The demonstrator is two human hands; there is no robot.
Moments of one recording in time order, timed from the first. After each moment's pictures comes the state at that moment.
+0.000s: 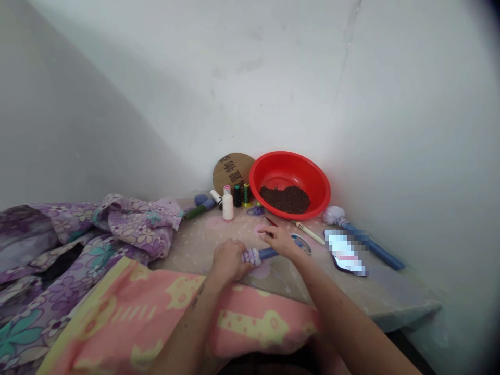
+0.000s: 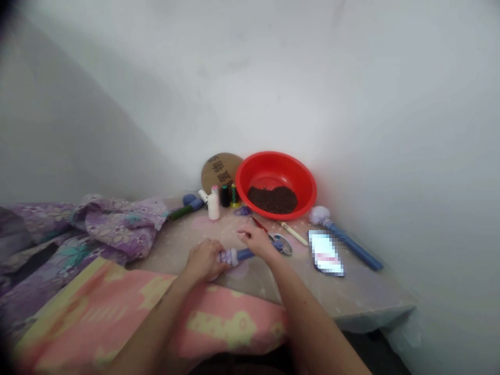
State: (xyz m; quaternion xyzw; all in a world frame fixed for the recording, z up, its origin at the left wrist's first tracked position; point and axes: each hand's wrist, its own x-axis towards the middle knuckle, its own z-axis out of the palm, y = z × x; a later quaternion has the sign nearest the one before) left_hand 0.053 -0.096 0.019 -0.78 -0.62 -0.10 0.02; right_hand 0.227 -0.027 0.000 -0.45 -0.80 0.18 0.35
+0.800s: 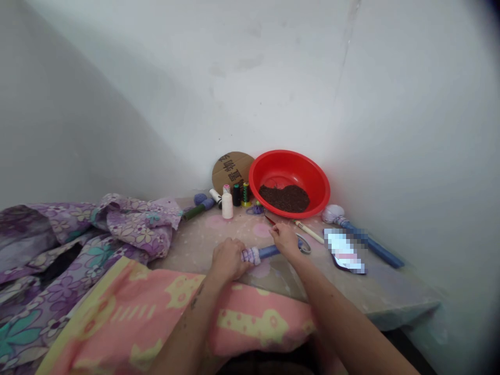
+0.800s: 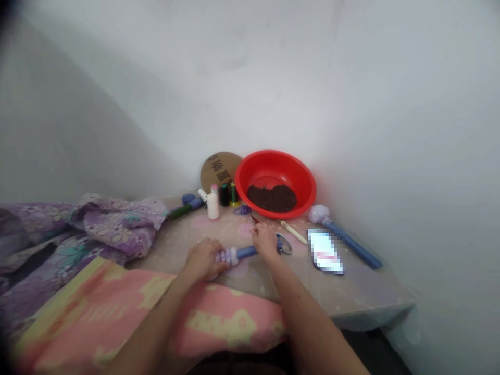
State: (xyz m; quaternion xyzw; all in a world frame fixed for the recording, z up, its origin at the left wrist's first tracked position) left_hand 0.055 -0.100 0.024 -0.77 -0.63 -0.09 0.00; right_hand 0.238 -0.015 -0.016 -0.62 -0.71 0.01 0.34
